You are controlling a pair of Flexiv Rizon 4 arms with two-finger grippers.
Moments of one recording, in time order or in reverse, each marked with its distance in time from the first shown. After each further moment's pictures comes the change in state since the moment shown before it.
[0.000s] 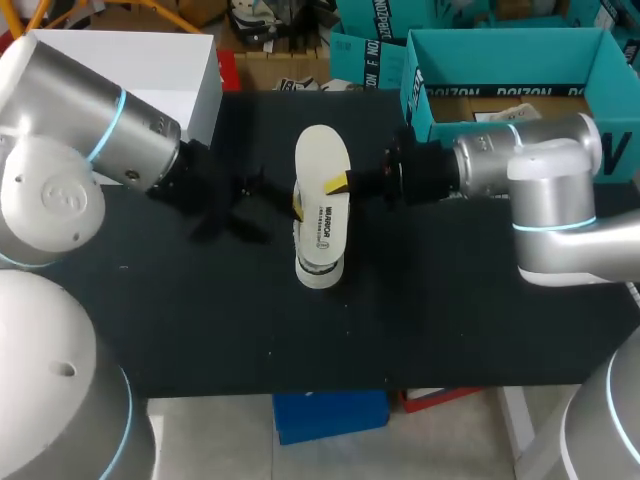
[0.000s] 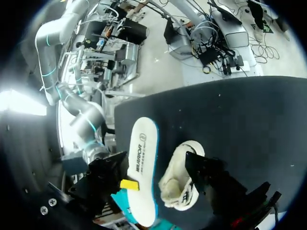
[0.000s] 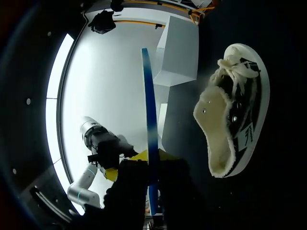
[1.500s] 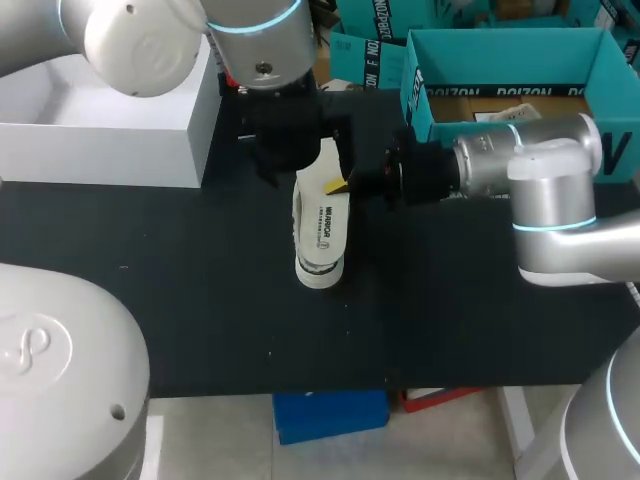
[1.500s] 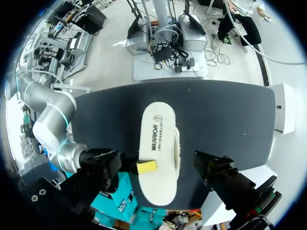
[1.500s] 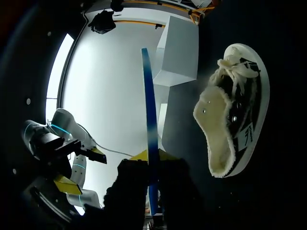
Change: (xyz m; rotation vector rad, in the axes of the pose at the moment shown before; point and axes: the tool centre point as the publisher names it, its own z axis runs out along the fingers) left arm -0.079 0.026 -0.019 -0.061 0.613 0.048; right arm 0.000 0.000 0.000 0.000 0.000 0.000
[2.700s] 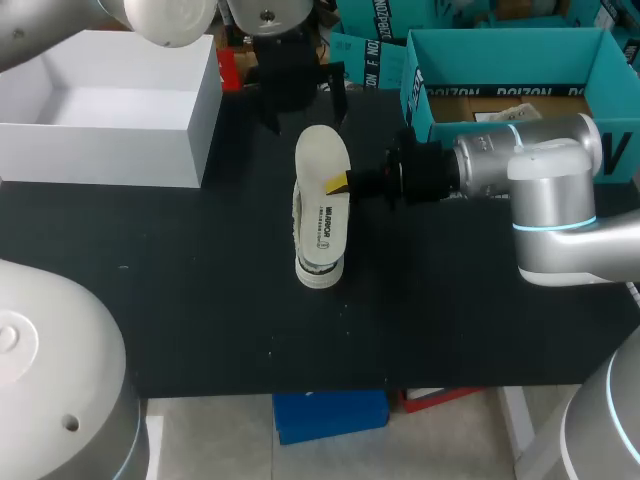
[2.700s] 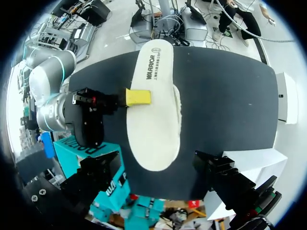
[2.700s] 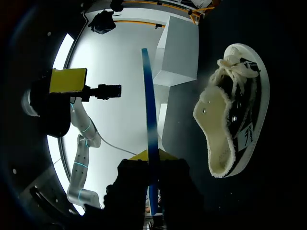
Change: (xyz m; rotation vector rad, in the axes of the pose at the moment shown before) left arm 0.012 0.128 0.031 -0.021 -0.007 -0.032; right arm 0.000 0.000 0.000 0.000 0.000 0.000
